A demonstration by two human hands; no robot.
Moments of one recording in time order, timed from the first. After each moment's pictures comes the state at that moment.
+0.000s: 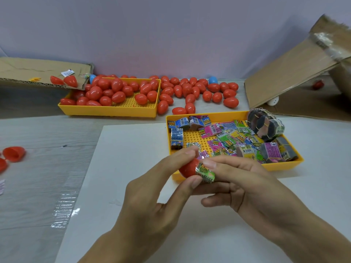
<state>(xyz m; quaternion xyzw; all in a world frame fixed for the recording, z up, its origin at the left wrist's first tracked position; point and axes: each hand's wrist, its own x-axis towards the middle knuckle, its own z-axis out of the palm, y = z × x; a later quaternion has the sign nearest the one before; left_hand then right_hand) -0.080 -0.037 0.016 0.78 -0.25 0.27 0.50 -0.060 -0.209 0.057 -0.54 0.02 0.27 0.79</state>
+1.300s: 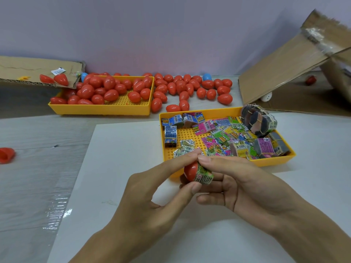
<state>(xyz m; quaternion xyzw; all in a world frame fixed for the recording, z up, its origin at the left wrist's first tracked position) -0.078 -0.037 0.019 0.79 -0.26 0.17 0.53 -0.055 -0.217 0.051 -0.51 0.04 0.33 0.80</state>
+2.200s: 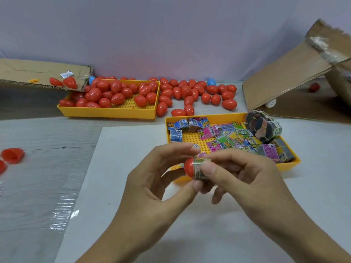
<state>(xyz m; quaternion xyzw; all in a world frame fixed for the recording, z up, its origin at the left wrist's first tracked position) -0.077 -0.037 0.029 0.66 -0.17 0.08 0.72 -0.065 -0.210 0.050 -0.70 -0.13 0.04 0.70</state>
